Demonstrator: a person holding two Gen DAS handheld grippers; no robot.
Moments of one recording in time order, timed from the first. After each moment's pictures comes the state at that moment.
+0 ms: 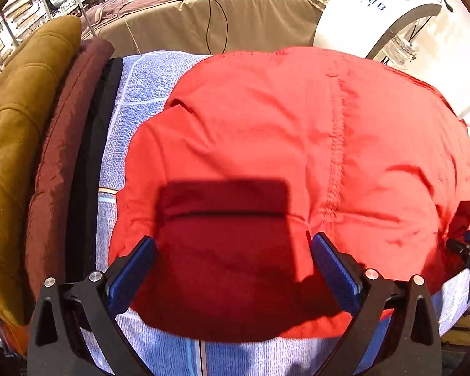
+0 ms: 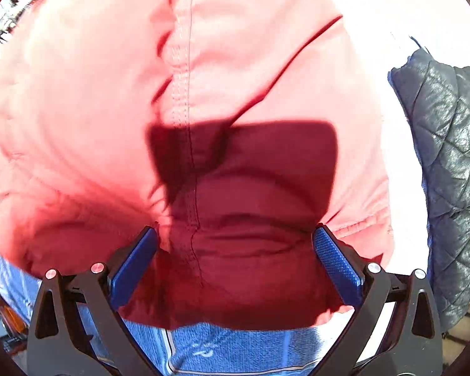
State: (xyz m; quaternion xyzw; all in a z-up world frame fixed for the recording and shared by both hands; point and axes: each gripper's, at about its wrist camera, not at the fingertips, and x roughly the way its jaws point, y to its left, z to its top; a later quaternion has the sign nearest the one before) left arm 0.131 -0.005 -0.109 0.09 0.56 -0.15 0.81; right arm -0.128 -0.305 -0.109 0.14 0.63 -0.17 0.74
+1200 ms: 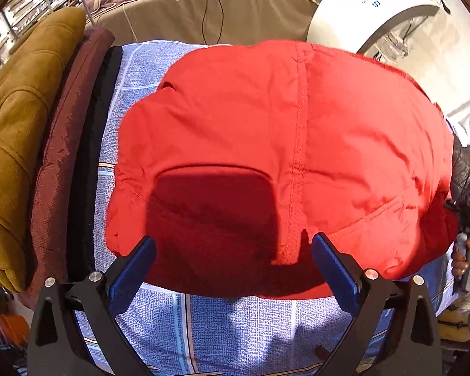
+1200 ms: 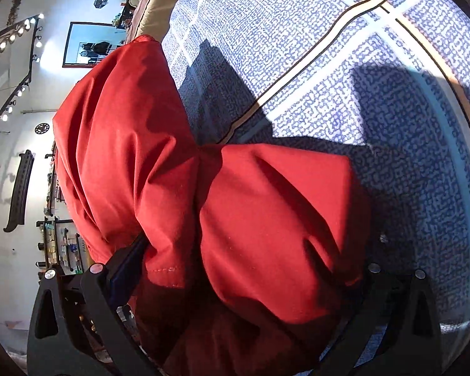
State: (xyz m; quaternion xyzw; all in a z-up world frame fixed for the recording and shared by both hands) left arm 0.111 0.000 -0.089 0.06 0.59 -0.15 0.79; right arm -0.192 -0.482 -0.197 0.54 0.49 0.02 0.68
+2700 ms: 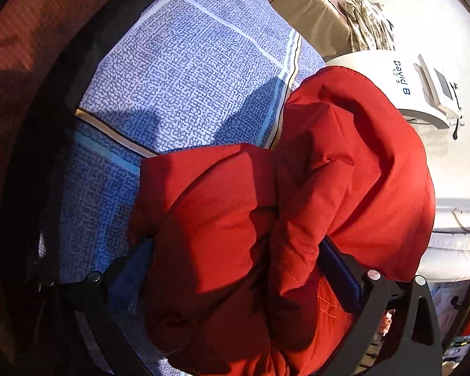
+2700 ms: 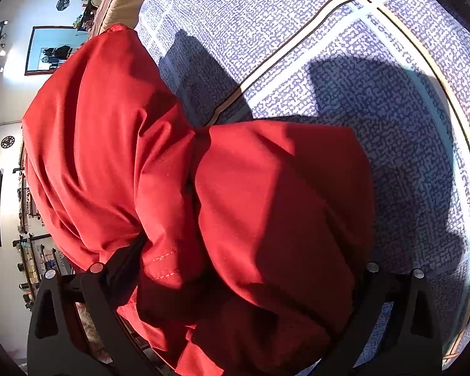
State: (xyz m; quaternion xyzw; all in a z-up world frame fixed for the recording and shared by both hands) left arm 0.222 0.117 -0.214 -0.23 0.65 -0.20 0.69; right arm -0.153 -0.464 -0.193 0.52 0.55 -0.06 0.65
